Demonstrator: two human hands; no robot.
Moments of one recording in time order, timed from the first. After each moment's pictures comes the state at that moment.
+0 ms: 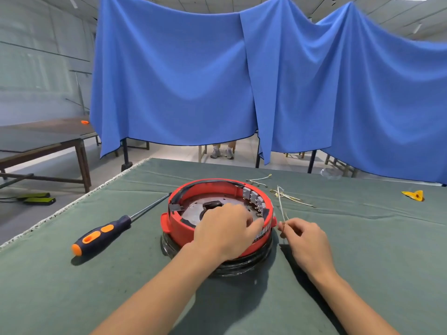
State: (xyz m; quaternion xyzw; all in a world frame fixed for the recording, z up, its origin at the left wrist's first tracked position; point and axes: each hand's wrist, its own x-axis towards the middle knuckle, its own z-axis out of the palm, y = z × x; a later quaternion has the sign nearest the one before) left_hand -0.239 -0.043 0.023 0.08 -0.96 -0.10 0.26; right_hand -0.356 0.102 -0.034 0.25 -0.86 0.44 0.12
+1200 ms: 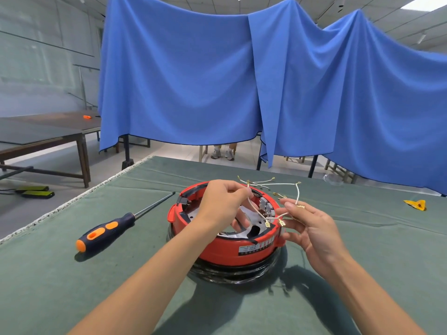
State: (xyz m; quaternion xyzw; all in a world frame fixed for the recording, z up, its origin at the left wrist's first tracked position) left_hand -0.233 -0.060 0.051 0.11 -0.73 -0.62 0.26; right_hand -0.322 0.094 0.028 0.19 -0.60 0.76 -0.16
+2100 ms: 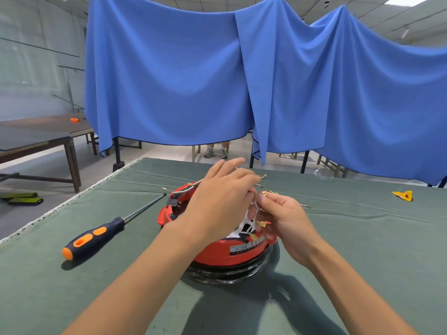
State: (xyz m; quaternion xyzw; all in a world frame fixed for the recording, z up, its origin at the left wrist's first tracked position) left_hand -0.224 -0.051 0.071 -0.02 -0.94 -0.03 0.33; right_hand -0.303 0.075 0.043 0.32 -0.64 0.67 -0.20
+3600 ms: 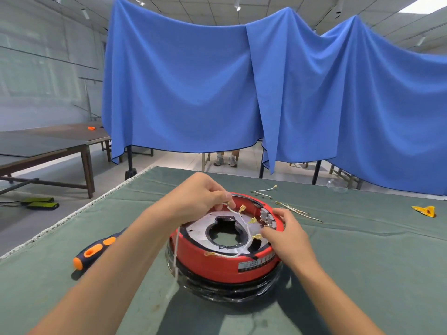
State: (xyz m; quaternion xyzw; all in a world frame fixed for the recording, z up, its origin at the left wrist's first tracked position) left_hand -0.215 -0.107 0.090 0.10 -0.89 -0.40 0.17; right_hand -0.335 0.055 0.009 0.23 -0.84 0.49 -0.01
